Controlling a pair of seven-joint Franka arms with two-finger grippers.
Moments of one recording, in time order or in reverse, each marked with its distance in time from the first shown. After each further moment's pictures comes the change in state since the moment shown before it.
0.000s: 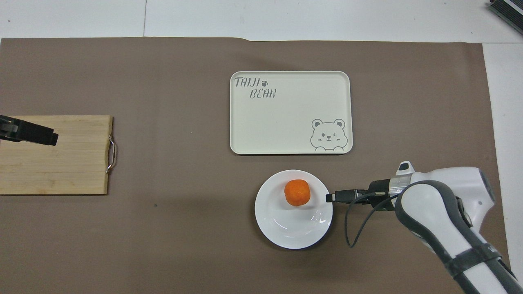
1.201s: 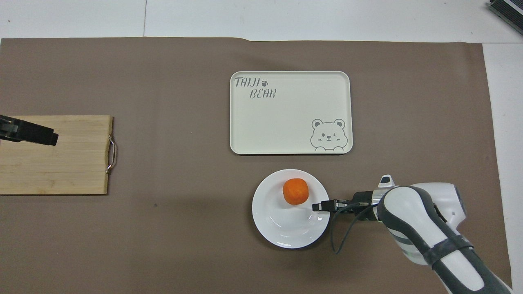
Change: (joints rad) left arm 0.000 0.000 0.000 0.000 0.000 0.000 0.000; right arm 0.063 0.056 -0.004 -0.069 0.205 0.047 -0.119
